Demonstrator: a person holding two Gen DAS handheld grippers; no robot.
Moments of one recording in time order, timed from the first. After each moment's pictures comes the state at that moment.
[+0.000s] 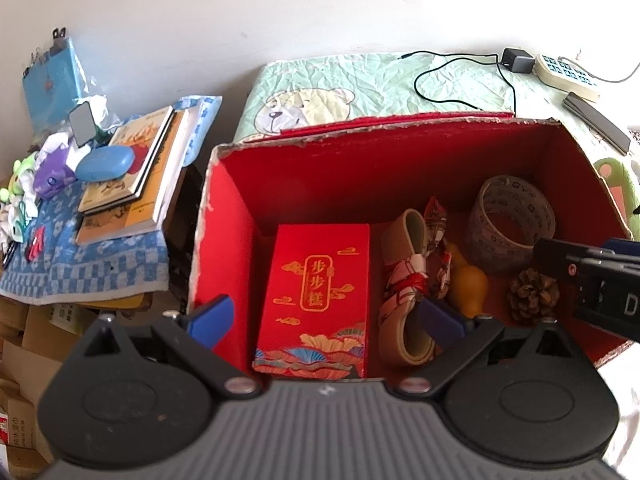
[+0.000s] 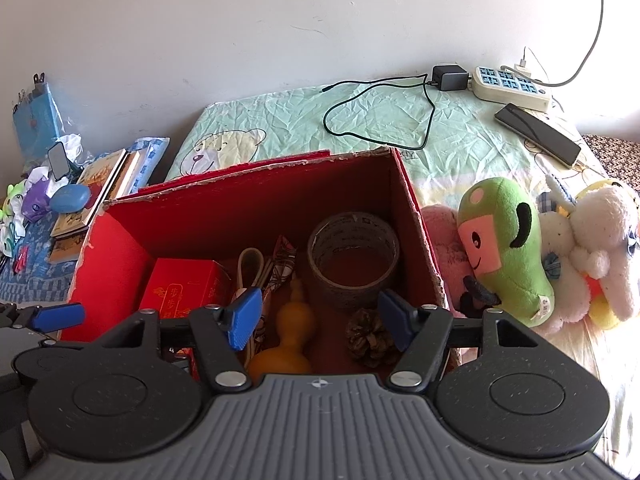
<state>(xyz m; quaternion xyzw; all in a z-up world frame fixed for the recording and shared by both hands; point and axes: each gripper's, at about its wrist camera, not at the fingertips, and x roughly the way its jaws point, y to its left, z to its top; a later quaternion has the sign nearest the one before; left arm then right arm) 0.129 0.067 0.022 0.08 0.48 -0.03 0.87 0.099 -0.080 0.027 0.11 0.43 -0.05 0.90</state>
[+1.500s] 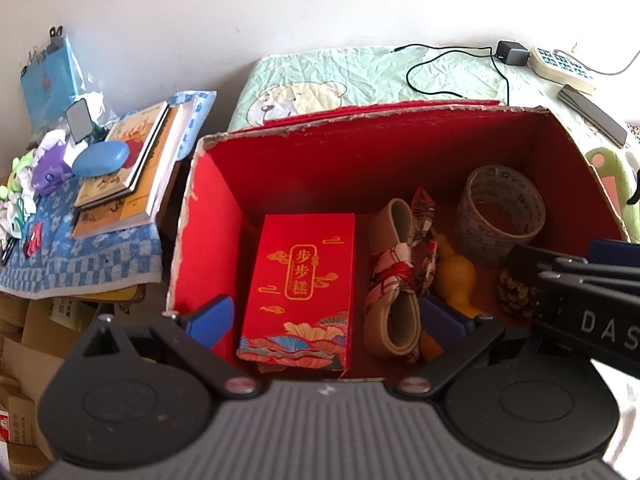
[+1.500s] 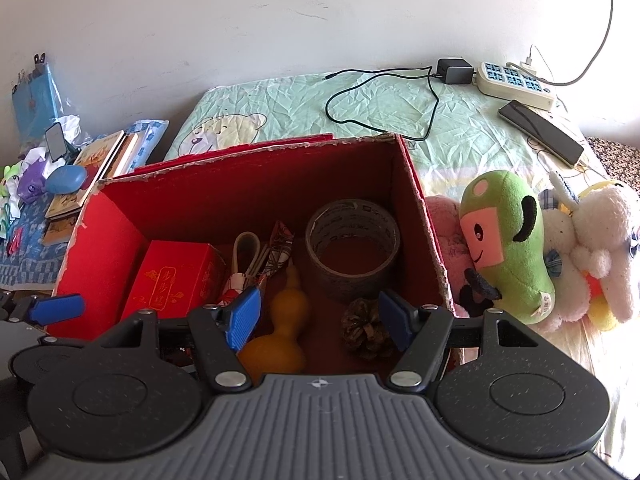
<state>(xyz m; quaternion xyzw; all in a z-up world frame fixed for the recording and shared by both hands) 0.122 0.056 0.020 0.08 0.48 -0.03 0.87 0.098 -0.075 0.022 0.10 0.44 -0.05 0.89</state>
